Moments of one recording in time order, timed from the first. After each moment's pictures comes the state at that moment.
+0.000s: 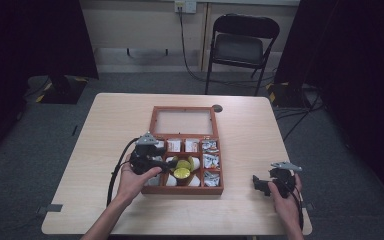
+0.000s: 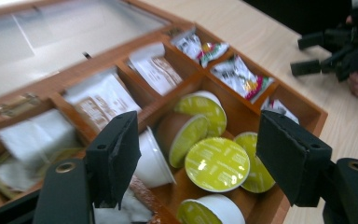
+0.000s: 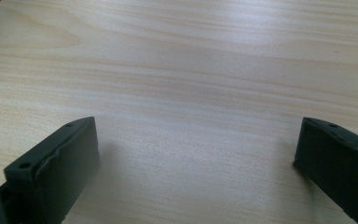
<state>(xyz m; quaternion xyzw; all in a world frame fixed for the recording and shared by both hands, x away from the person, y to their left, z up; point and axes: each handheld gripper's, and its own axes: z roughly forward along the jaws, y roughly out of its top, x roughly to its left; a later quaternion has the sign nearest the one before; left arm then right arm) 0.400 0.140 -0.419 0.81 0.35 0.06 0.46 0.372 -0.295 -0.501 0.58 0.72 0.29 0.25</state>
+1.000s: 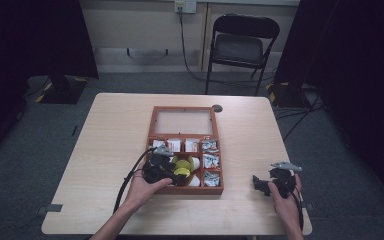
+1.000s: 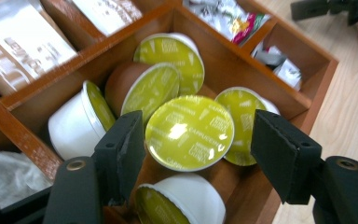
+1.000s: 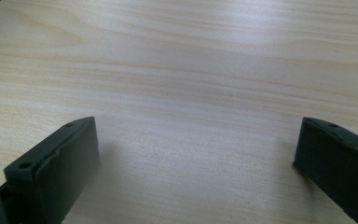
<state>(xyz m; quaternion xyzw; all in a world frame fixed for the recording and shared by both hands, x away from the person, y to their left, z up) 0.395 0.112 -0.452 0.85 0.34 0.03 0.39 0.372 -0.295 -0.501 0.58 0.72 0.29 0.25</state>
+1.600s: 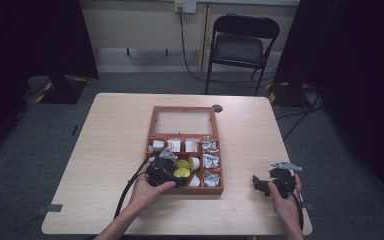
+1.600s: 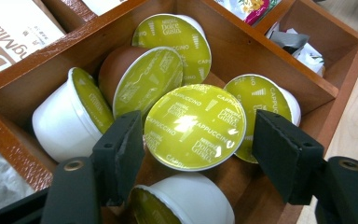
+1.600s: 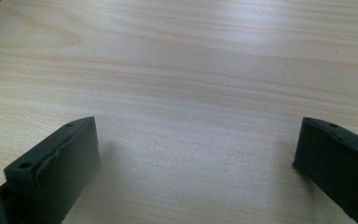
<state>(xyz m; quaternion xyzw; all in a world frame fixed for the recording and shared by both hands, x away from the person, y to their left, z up) 0.392 0.101 -0.461 0.86 0.34 0.05 0.37 0.372 -0.295 -0.501 0.58 0.72 0.29 0.25</state>
